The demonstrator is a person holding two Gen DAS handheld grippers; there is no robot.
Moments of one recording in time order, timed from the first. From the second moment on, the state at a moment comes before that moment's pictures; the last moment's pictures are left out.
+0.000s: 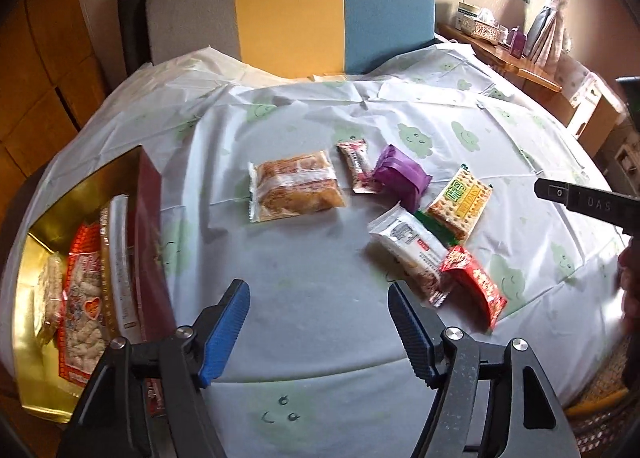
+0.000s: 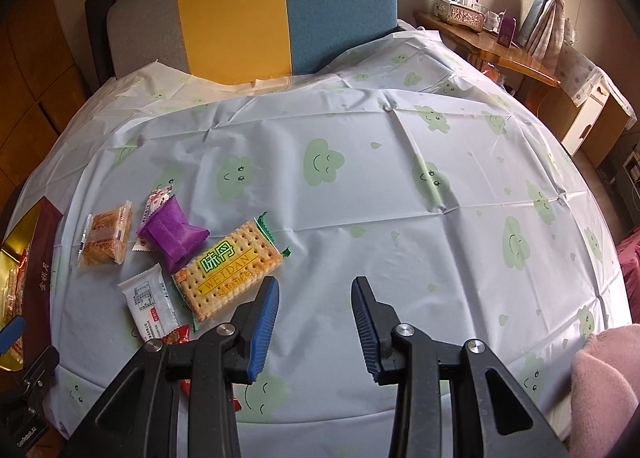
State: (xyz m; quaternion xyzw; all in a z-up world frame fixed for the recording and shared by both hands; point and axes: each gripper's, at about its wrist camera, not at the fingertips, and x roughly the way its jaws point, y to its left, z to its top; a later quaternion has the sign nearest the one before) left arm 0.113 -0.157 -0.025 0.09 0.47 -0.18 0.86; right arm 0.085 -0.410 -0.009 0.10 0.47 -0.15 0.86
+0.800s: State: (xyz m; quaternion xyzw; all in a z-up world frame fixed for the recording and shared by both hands) left arm 0.154 -0.209 -0.082 0.07 0.51 -0.20 0.83; right arm 0.087 -0.386 0.000 0.03 0.45 -0.14 0.88
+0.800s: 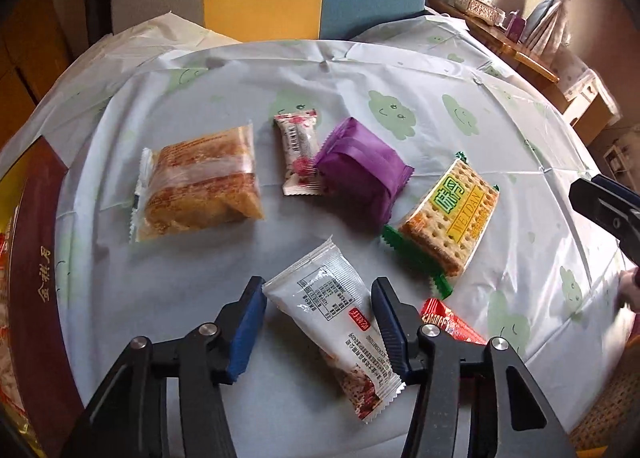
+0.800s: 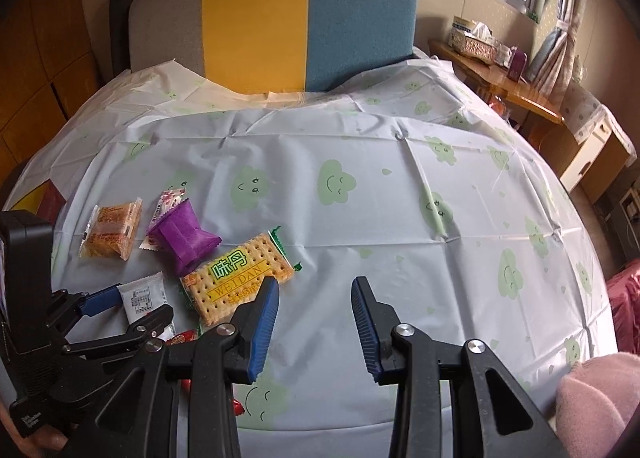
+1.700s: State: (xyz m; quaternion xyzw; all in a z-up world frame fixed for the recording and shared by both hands) left arm 0.151 -0.200 -0.082 0.04 0.55 -0.14 0.82; right arm 0.090 -0.352 -0.008 -0.05 0.45 -0.10 0.88
